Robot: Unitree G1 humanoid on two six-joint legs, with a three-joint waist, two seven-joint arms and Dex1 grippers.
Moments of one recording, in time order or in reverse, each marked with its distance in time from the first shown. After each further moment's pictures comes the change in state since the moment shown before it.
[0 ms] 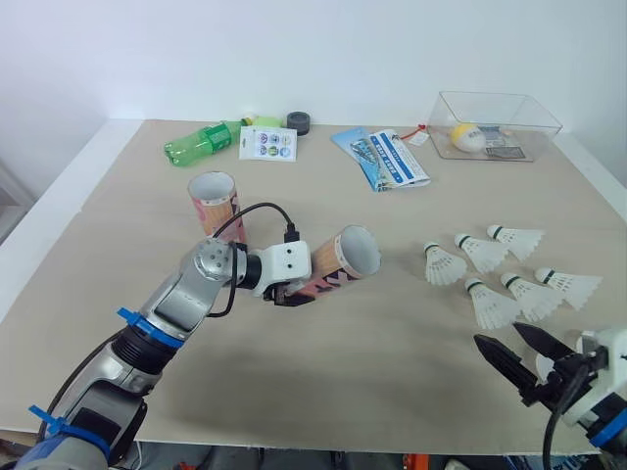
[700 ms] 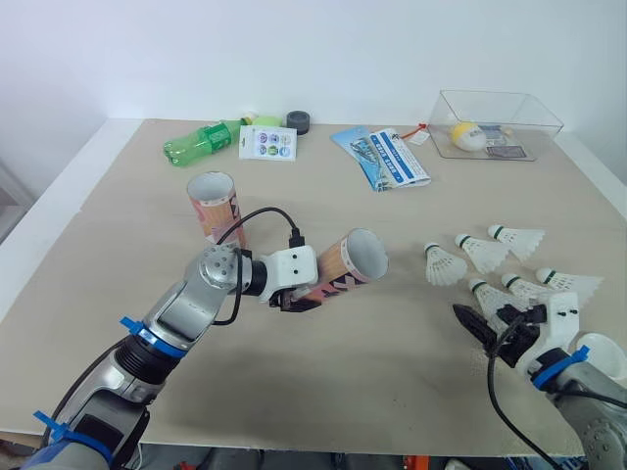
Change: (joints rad) left arm 0.036 -0.005 -0.007 -0.076 0.000 0.058 0.041; right arm -0.266 -0.008 0.158 0.185 -0.167 0.038 -0.133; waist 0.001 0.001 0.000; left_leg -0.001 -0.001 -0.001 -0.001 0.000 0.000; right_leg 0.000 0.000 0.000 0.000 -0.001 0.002
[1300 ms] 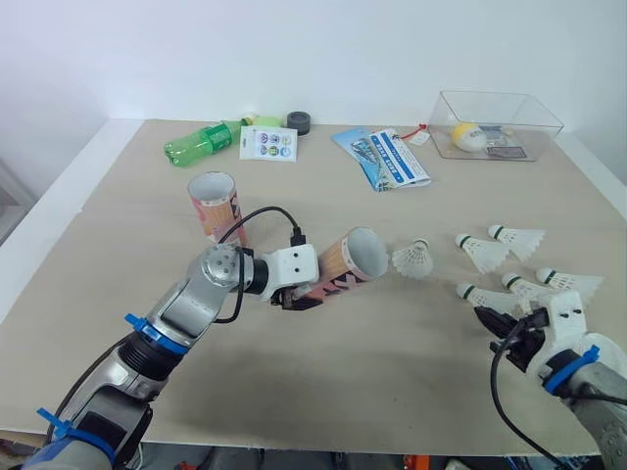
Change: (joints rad) left arm -0.024 -0.012 -0.001 0.062 -0.001 -0.044 -0.008; right arm 0.108 -0.116 -0.034 -0.098 -0.056 0.003 0.060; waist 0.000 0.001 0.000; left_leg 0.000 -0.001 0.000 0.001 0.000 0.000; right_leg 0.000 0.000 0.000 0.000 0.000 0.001
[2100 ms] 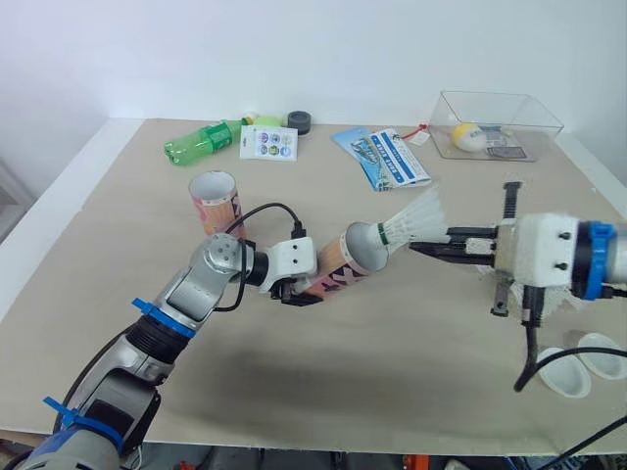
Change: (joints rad) left arm -0.063 -0.028 0.017 0.135 -0.025 -0.067 -0.093; right arm -0.720 -0.461 0.351 -0.015 -0.148 -0.454 0.581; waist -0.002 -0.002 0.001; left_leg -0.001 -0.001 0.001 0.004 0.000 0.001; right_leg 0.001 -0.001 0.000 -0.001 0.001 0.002
